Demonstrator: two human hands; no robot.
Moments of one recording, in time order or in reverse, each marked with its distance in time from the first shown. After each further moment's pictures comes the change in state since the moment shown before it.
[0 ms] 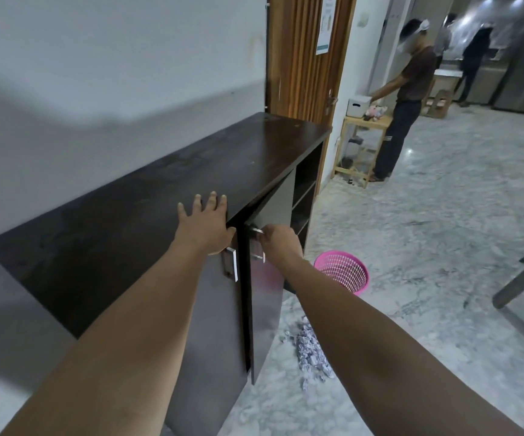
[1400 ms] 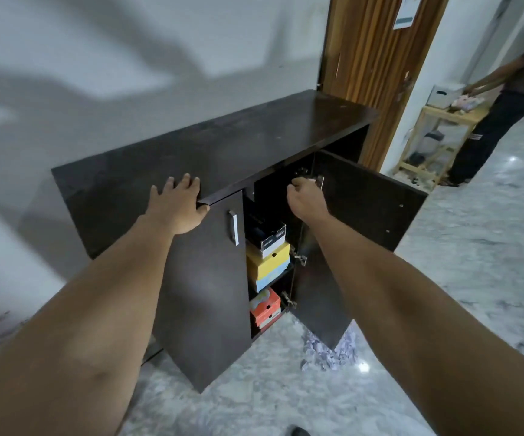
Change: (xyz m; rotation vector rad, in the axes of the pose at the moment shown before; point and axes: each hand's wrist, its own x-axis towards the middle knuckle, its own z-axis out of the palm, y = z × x) left_hand -0.080 -0.007 -0.002 0.057 0.003 -0.303; right_hand 0.023 0.030 -0.080 0.232 -0.130 -0.097
